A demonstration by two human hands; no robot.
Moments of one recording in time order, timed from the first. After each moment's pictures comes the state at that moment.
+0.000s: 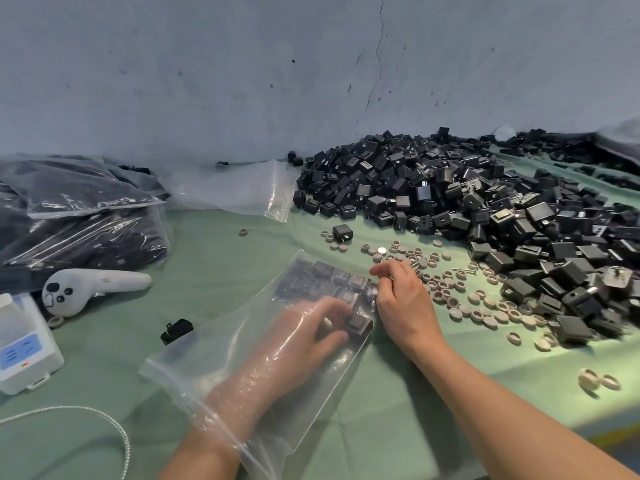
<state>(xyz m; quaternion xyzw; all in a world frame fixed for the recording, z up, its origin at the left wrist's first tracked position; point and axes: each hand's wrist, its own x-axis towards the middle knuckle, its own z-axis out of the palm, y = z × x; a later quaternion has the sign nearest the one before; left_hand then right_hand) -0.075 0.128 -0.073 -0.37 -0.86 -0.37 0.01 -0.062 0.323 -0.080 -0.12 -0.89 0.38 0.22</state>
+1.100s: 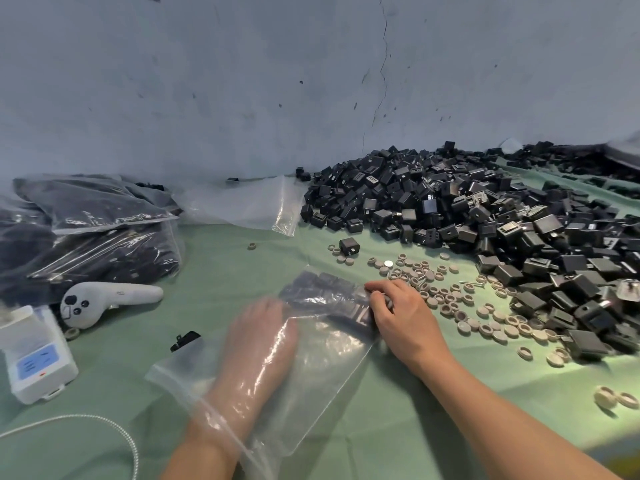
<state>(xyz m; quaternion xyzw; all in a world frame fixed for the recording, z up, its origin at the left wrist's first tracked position) -0.100 0.097 -0.082 -0.18 -0.96 -0.19 0.14 -0.061 0.323 -0.079 -0.09 -0.91 0.35 0.19</state>
